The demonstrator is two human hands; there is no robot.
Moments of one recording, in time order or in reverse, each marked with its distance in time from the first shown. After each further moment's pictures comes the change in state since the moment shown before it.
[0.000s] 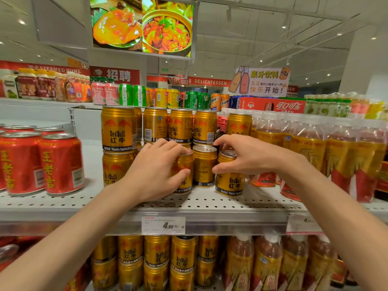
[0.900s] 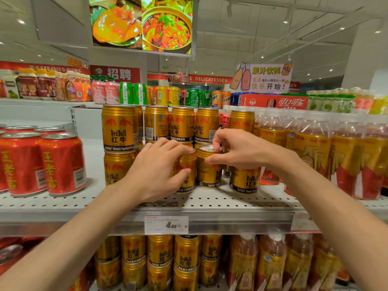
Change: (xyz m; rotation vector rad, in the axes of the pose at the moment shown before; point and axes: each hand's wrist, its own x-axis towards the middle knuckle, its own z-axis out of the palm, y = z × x) left_hand -0.001 -0.001 -0.002 -0.004 -0.038 -0.026; right_hand 0.012 -0.013 0.002 0.104 0.084 -0.070
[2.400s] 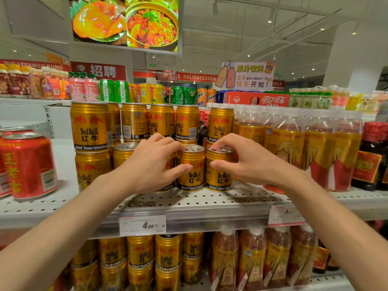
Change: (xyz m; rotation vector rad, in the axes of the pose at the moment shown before) left_hand 0.027 0.024 0.006 0.017 -0.139 0.032; right_hand -0.055 0.036 0.007 0.027 0.144 0.025
